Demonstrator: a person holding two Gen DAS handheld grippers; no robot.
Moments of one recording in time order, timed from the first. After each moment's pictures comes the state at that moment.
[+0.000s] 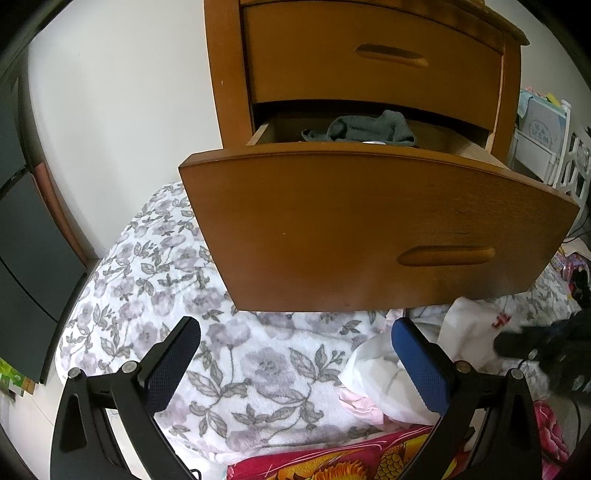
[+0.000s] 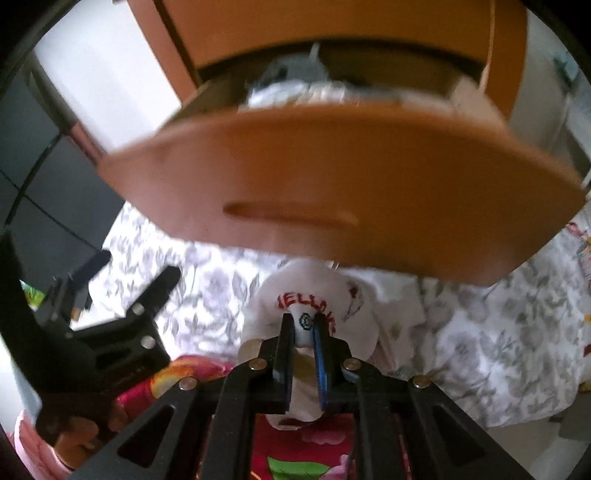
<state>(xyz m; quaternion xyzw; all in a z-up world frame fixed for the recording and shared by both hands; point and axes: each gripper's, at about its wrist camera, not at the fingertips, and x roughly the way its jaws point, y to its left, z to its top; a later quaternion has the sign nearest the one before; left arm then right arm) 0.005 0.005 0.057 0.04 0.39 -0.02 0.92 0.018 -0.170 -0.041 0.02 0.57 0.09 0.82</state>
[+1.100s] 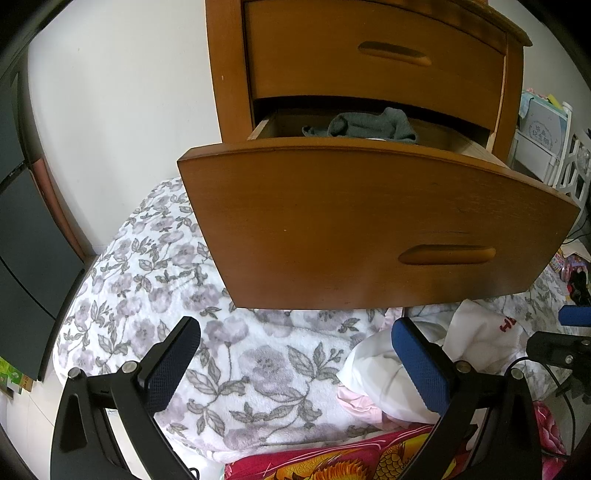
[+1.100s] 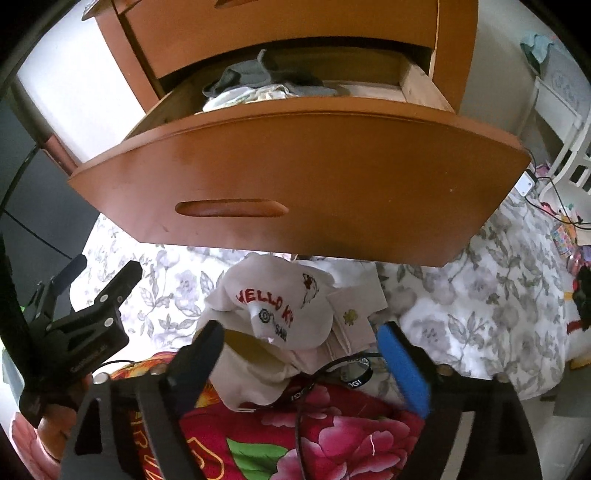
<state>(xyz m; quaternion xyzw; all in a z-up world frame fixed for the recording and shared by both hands) 0.007 0.005 0.055 0.03 0.40 -0.02 0.92 0.007 -0.205 -0.031 0.03 0.56 0.03 0.83</state>
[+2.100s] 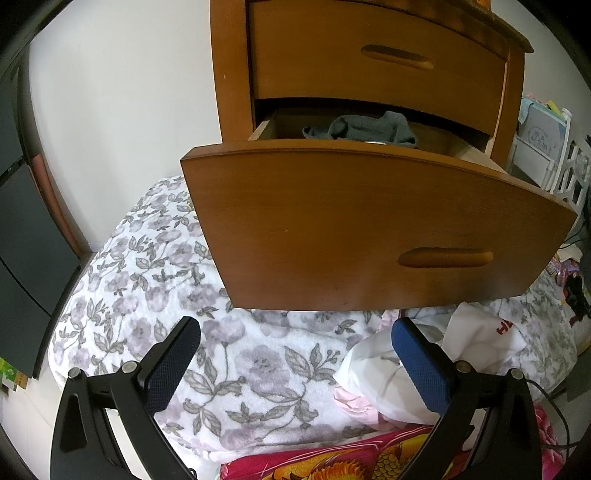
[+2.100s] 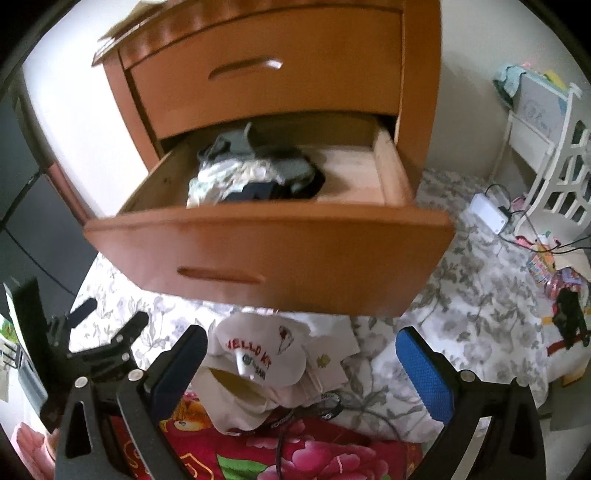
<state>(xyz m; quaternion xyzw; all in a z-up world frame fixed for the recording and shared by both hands) 0.004 0.010 0.056 0.02 0.39 -0.02 0.92 0.000 -0.225 0.023 0.02 0.47 0.00 0.88</state>
